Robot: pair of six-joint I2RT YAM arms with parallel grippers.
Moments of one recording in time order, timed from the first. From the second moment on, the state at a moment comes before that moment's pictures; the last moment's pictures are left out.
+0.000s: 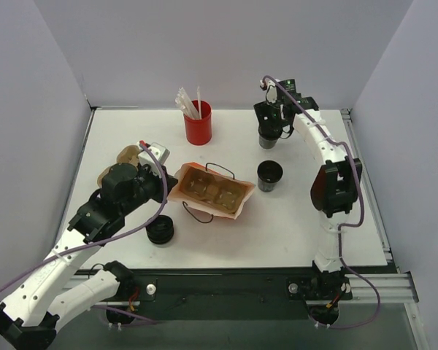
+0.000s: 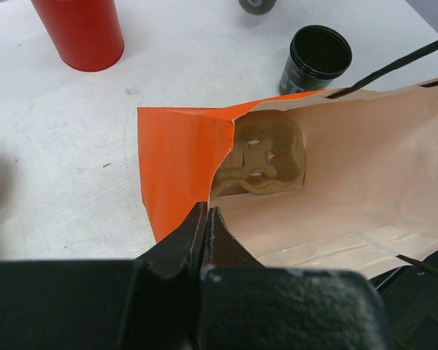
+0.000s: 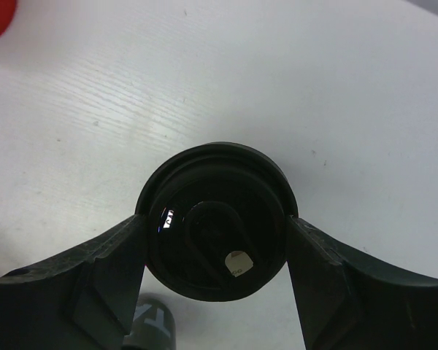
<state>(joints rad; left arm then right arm) -0.61 0.82 0.95 -0.45 0.03 -0.15 0.23 2.16 2.03 -0.74 0.00 -0.18</state>
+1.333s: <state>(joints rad) -0.61 0.92 0.96 -0.38 0.04 -0.32 0.92 1.25 1.75 -0.75 -0.26 -0.24</state>
